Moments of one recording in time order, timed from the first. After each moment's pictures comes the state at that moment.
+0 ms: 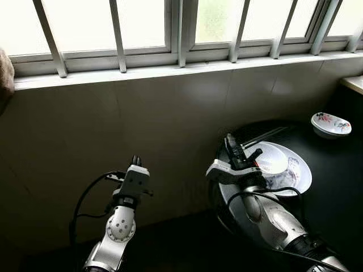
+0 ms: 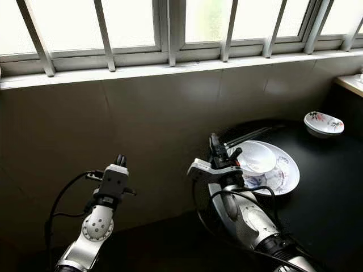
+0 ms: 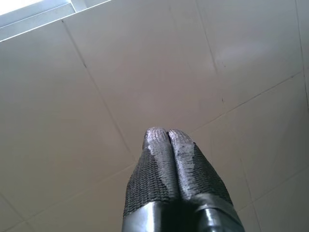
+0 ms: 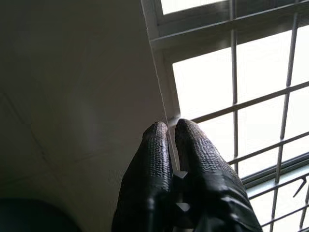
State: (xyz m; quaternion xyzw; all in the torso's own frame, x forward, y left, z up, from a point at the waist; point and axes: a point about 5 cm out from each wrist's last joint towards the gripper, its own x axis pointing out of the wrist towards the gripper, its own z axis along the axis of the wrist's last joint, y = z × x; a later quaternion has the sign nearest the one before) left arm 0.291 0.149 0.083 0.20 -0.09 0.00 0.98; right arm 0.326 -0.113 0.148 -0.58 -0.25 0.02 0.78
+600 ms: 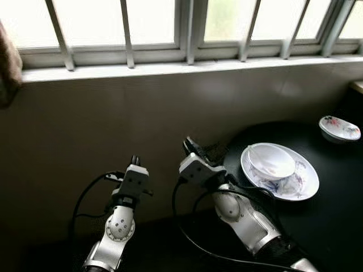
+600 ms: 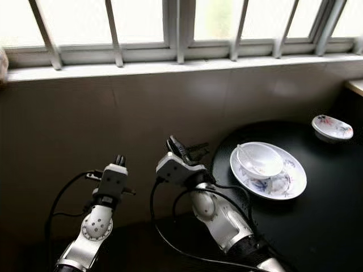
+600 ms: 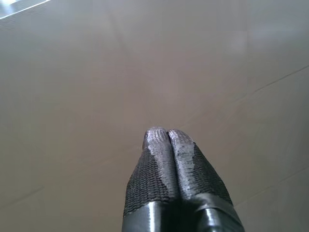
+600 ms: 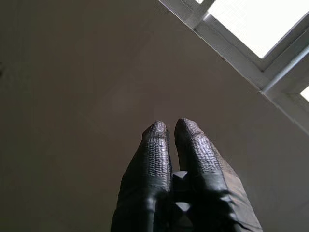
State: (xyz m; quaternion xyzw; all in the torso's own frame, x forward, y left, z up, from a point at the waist) left arm 0.289 0.155 0.081 0.21 -0.08 0.01 0.97; right arm 0.308 -0.055 0.138 -0.28 -0.19 0.21 0.92
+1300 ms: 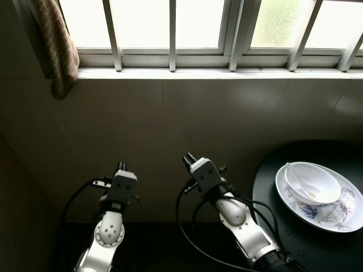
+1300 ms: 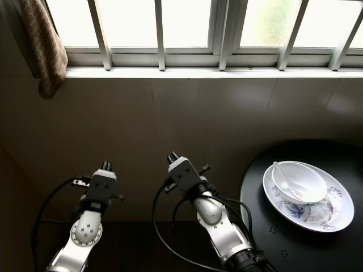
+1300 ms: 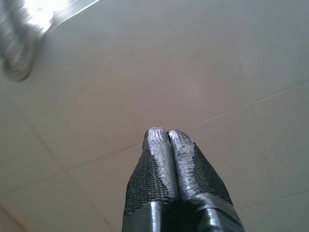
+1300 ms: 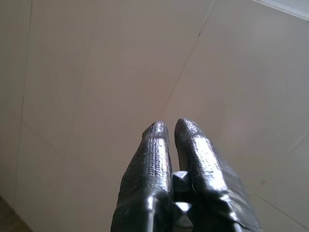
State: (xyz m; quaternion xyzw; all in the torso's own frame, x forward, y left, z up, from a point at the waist) left arm 0.283 0.166 0.078 0.21 -0.07 0.03 0.97; right arm 0.305 -0.081 0.108 -0.19 -0.09 0.22 0.95
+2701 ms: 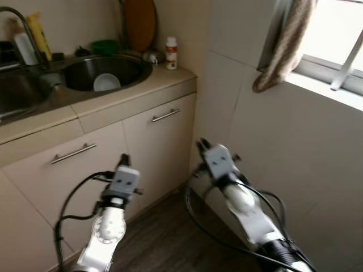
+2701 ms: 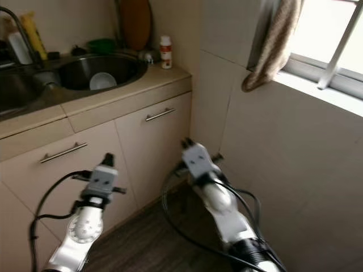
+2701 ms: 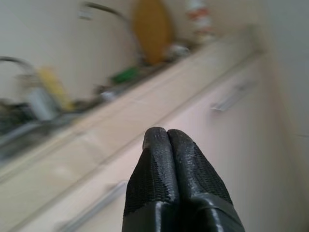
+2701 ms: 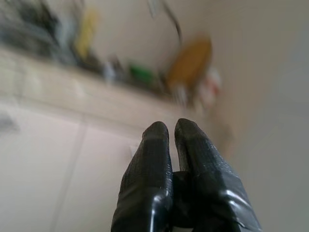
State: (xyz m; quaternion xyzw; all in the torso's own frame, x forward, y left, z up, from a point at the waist) left arm 0.287 0.176 0.103 0.22 -0.12 0.04 0.97; right arm 0.323 -0.072 0.166 -0.17 -0.21 0.19 0.94
